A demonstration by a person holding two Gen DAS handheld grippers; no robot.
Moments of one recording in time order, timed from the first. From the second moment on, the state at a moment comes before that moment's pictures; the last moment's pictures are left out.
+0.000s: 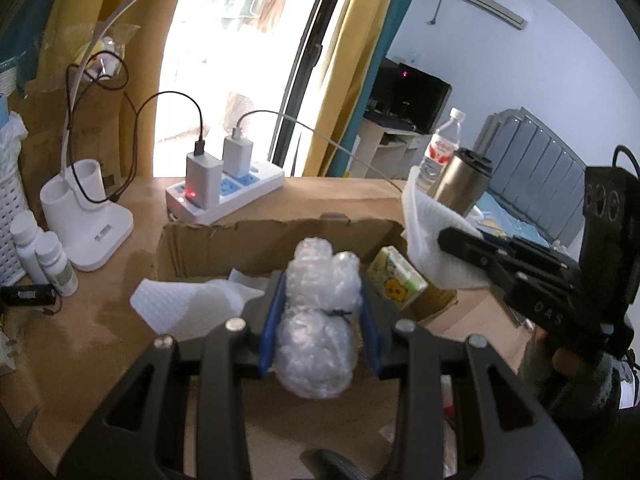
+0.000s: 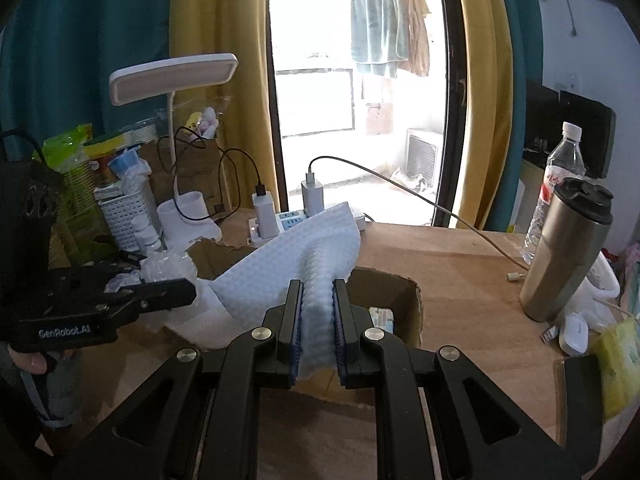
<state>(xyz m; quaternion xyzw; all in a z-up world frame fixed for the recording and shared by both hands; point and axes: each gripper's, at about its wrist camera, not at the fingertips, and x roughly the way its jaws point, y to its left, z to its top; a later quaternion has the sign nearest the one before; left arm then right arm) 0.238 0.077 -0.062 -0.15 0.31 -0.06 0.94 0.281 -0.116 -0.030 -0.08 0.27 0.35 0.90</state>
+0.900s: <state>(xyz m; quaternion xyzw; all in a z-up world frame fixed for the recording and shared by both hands) 0.273 0.066 -0.080 -0.15 0.35 -0.07 0.92 0.327 -0.097 -0.077 -0.07 0.34 0.32 0.88</state>
